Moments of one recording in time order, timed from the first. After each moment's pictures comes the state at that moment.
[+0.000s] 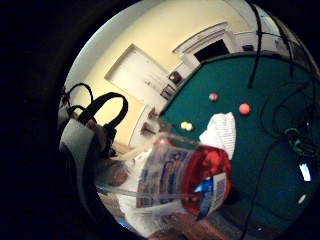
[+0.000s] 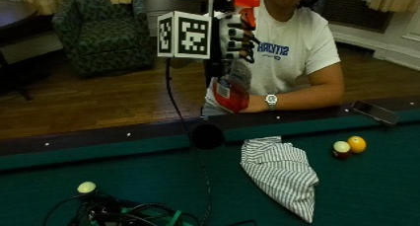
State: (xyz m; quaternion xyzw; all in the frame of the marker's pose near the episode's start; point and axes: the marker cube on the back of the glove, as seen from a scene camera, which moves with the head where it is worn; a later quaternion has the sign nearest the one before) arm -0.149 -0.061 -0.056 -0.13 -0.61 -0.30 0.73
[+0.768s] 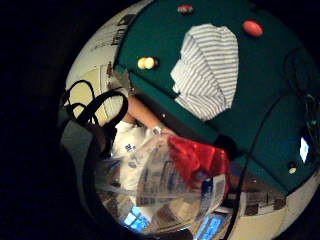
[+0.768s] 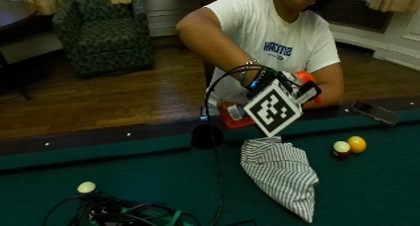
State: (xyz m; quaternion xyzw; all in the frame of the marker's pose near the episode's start) arm -0.282 -0.058 0.088 -0.49 -0.34 -0.20 0.78
